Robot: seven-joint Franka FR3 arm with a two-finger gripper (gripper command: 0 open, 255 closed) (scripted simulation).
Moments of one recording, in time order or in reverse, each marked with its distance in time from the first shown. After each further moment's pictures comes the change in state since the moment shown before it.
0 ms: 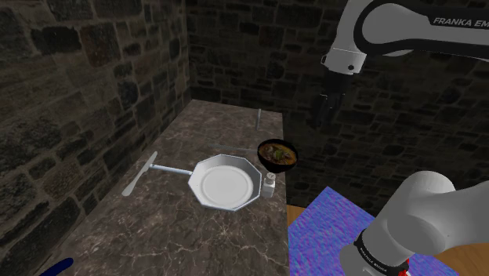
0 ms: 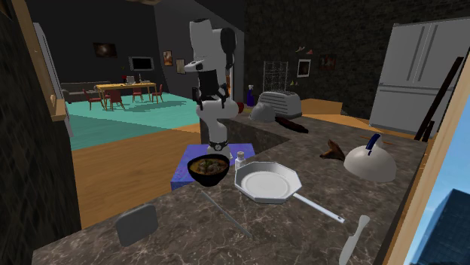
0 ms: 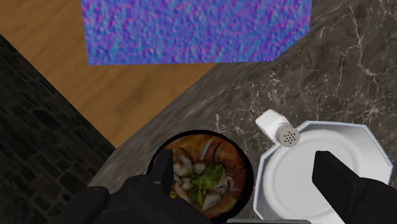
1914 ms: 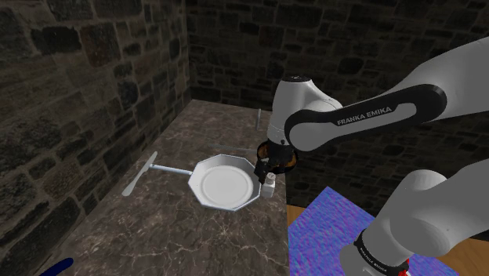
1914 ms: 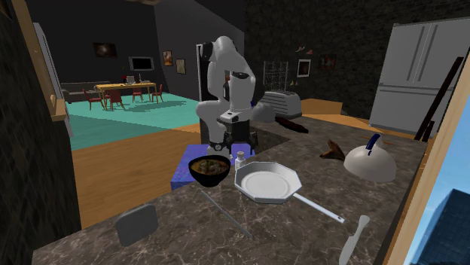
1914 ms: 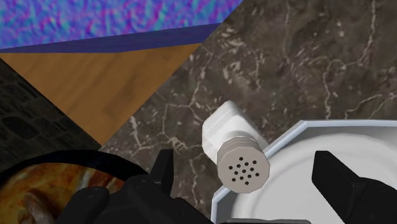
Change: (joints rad) arm 0.067 0.305 0.314 -0.285 0.104 0.632 0.331
